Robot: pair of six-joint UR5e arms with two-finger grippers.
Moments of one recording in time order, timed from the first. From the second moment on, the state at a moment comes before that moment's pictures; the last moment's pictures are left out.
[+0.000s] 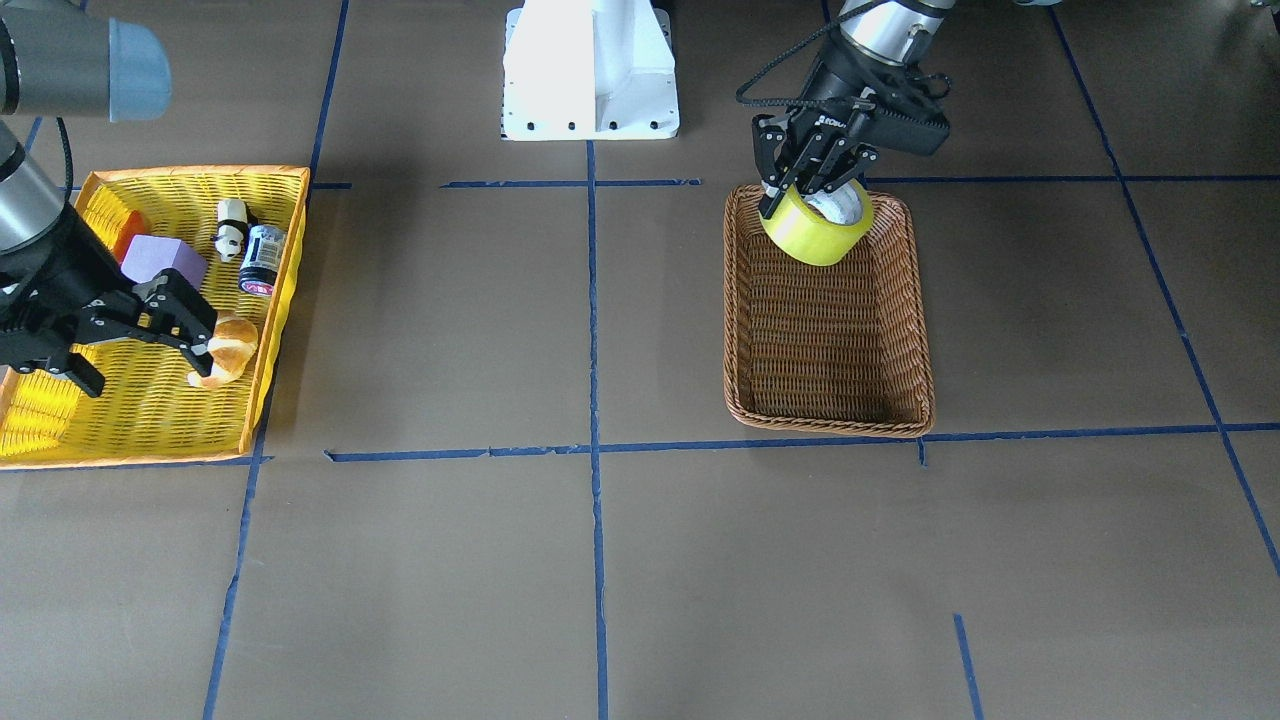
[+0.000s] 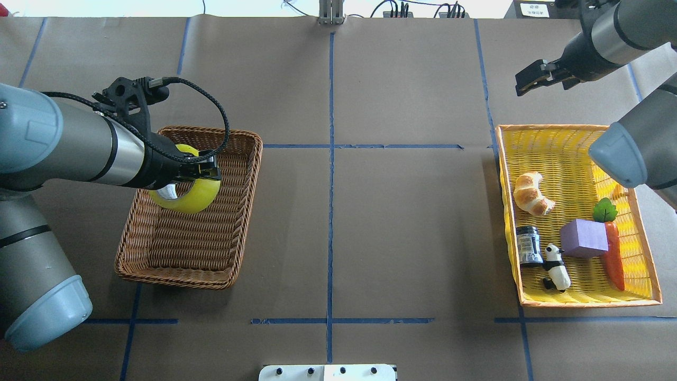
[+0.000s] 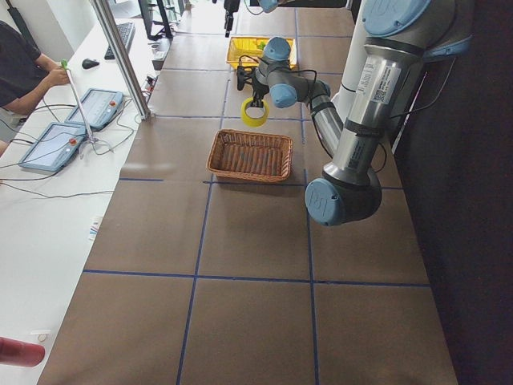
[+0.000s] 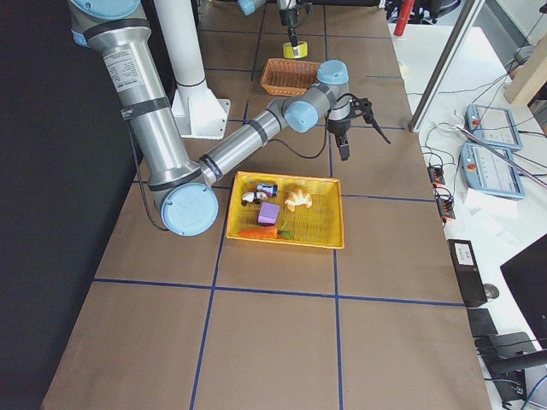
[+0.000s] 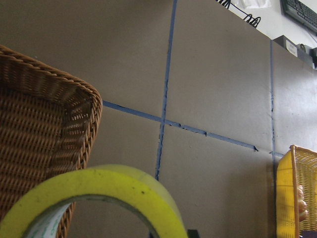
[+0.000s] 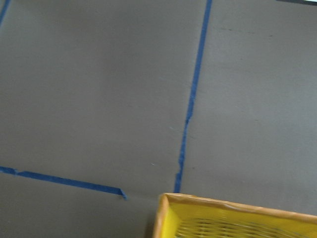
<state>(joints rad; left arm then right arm) -0.66 -1.91 -2.13 -1.71 -1.89 -1.31 1.09 -1.22 1.86 -1.55 2.11 0.59</state>
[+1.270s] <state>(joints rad) -0.59 -1.94 -1.77 -1.81 -1.91 -1.27 1.37 -1.33 1.72 -1.66 2.39 0.13</state>
